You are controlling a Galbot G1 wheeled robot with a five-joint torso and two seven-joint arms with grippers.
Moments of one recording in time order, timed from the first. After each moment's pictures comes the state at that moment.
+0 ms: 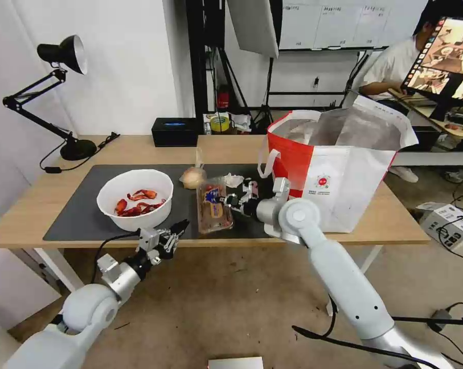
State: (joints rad) left arm 1.33 -0.90 -0.38 -1.88 -0.60 -0.11 0.32; right arm -0.64 1.27 0.06 1.72 1.47 -0.70 0.42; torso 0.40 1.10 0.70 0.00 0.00
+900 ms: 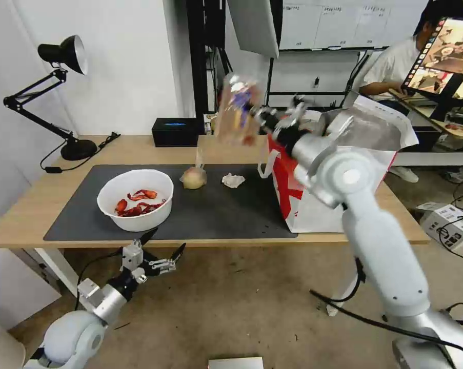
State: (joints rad) left arm 1.50 -0.97 -0.53 -1.93 -0.58 -0.16 0.36; right arm -0.45 1.15 0.21 1.89 1.51 -0.34 0.48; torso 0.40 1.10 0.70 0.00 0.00
